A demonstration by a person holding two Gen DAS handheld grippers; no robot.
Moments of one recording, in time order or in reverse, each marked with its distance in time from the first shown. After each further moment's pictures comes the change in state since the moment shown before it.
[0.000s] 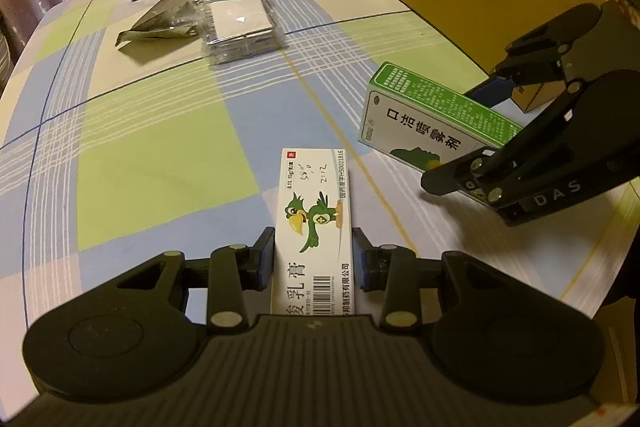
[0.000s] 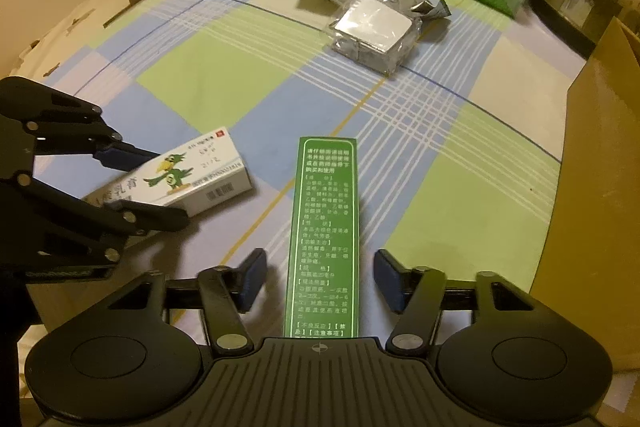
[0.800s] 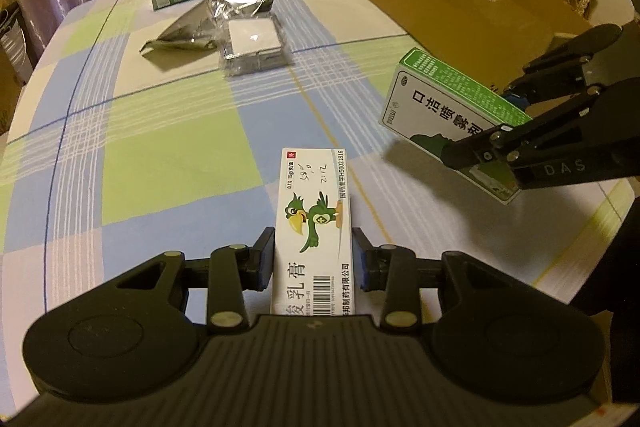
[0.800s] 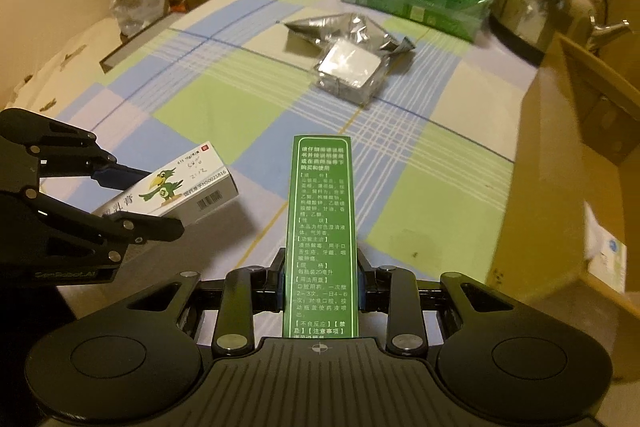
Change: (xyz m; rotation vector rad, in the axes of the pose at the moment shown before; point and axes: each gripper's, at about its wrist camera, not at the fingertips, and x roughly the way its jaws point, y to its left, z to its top) left arm -0.044 -0.011 -0.007 -0.045 -0.050 0.013; right arm -0.071 0.014 -0.018 0.067 -0.112 -0.049
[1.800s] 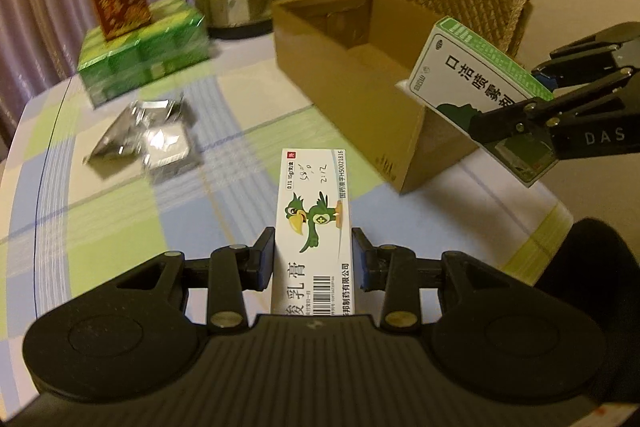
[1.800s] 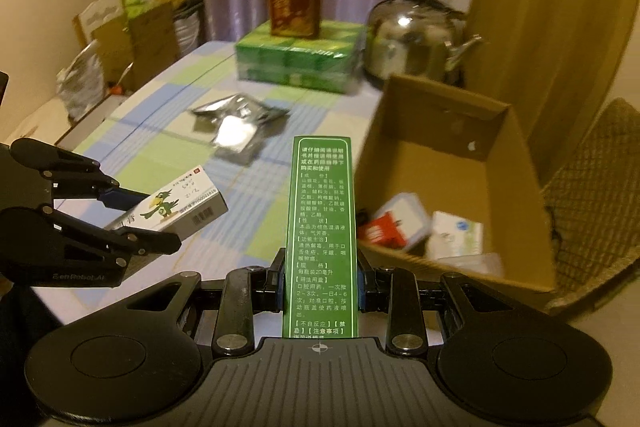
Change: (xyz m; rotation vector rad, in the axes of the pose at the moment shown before) left arm -0.040 -0.099 0.066 0.156 -0.109 -0.067; right arm -0.142 -0.077 -0.031 0.157 -0.186 -0.167
